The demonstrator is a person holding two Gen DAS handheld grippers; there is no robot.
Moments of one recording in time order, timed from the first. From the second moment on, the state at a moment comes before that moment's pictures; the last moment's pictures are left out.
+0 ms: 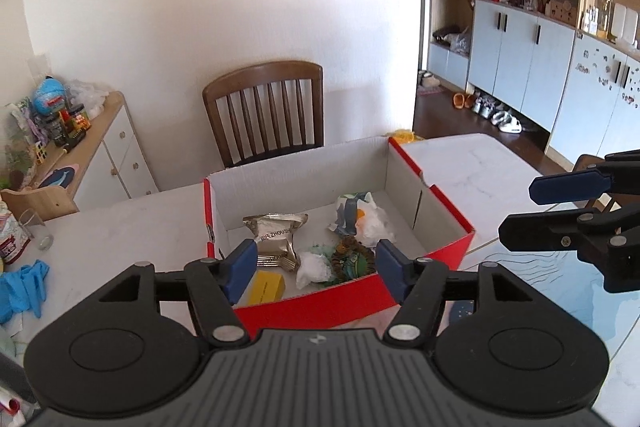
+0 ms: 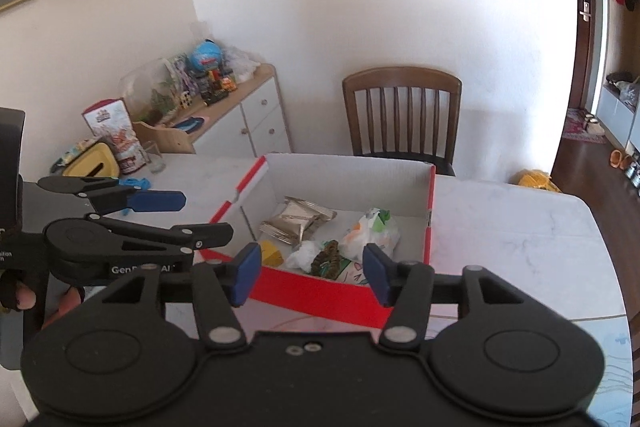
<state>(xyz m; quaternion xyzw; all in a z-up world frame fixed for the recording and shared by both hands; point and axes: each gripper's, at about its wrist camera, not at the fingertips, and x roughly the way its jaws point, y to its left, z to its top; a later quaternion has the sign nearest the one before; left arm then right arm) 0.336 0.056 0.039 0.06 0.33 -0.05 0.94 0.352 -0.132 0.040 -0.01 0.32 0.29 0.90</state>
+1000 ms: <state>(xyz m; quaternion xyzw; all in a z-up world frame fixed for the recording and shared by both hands) 0.222 0.037 0.014 0.03 0.32 0.00 0.95 0.276 -0.183 0.024 -0.01 0.31 0.31 0.90</state>
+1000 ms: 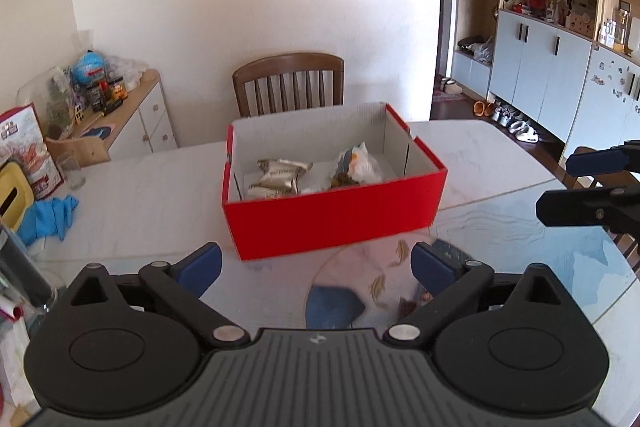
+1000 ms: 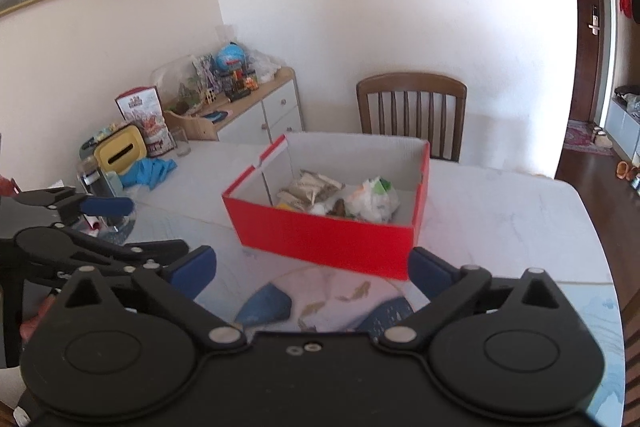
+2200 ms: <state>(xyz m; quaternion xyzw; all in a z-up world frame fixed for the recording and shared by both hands) 0.179 0.006 -0.123 0.06 0.37 -0.01 0.93 0.326 -0.178 -0.115 -0.03 0.43 0.23 0.87</state>
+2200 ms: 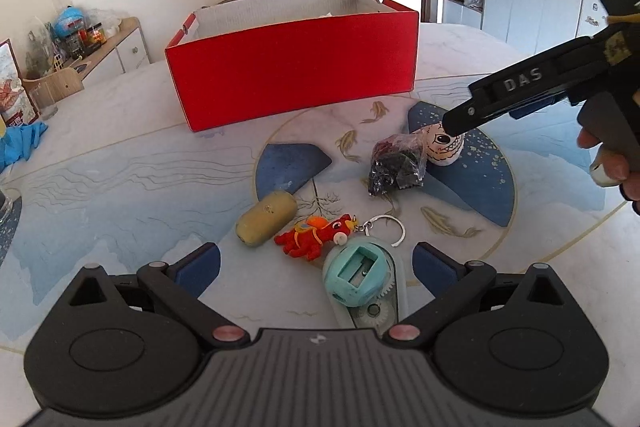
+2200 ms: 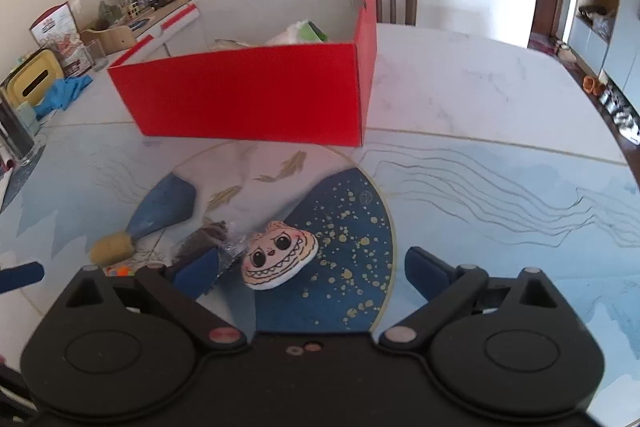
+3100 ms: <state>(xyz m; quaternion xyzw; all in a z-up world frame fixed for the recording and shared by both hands) 0.179 -0.012 -0.125 0.09 0.37 -0.04 0.93 0.344 -0.160 -0.140 -0.01 0.47 0.25 0.85</state>
